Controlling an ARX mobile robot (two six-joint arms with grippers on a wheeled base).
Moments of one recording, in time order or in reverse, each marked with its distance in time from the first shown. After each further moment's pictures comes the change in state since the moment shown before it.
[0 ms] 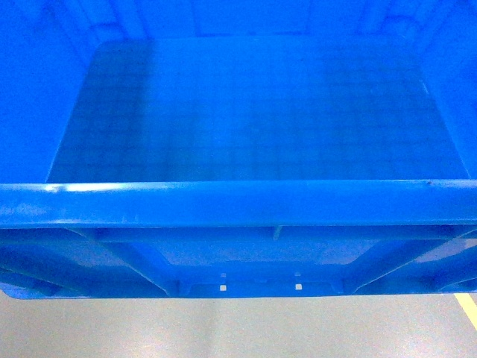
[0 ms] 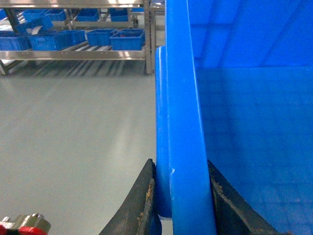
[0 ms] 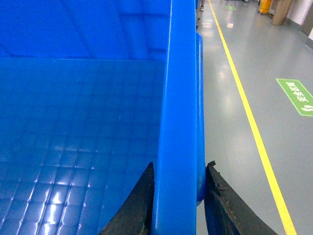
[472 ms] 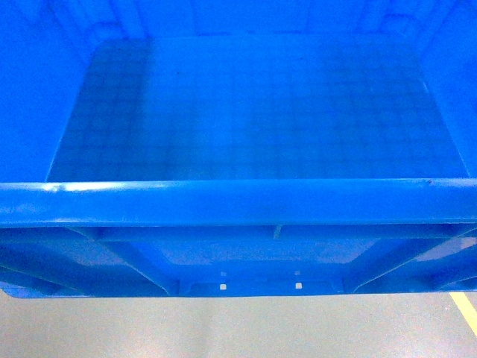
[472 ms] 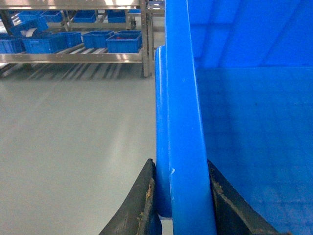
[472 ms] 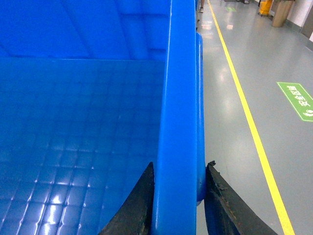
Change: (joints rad) left arm 0.000 -0.001 0.000 0.002 0.000 0.000; right arm 0.000 -0.002 0.000 0.003 0.001 -0.001
